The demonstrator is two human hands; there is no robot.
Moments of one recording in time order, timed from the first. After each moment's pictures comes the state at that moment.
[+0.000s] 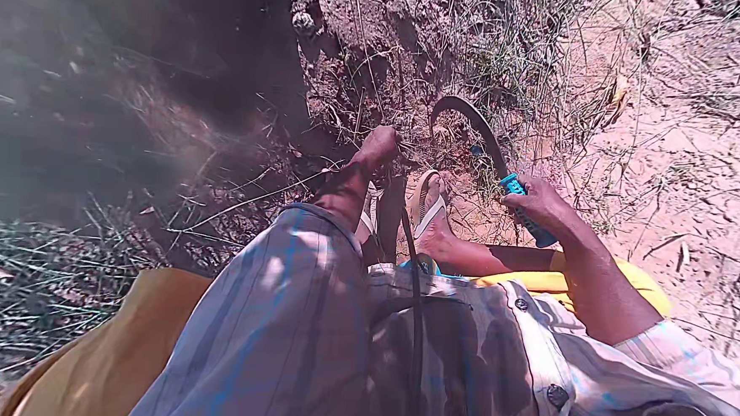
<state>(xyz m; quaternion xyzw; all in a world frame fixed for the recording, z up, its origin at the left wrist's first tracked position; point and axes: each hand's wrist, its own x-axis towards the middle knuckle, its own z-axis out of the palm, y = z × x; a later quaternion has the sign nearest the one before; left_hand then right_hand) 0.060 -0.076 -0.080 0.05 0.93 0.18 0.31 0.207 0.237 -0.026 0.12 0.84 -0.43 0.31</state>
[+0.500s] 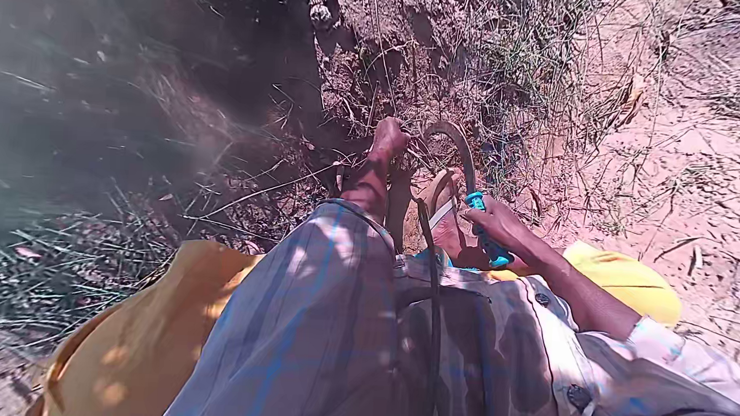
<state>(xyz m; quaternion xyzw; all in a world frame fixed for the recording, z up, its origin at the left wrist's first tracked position) 0.068 -0.075 -0.082 -0.11 0.91 0.31 0.26 0.229 0.160 0.010 0.13 0.81 -0.42 0.40</state>
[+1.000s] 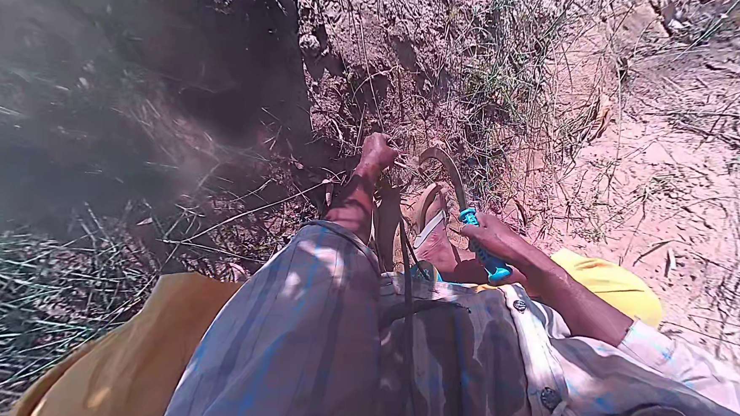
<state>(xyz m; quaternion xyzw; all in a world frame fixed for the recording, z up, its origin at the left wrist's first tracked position) 0.062 -0.078 -0.078 -0.07 0.91 0.33 0.25 0.221 0.166 0.028 0.16 0.78 -0.41 0.44</state>
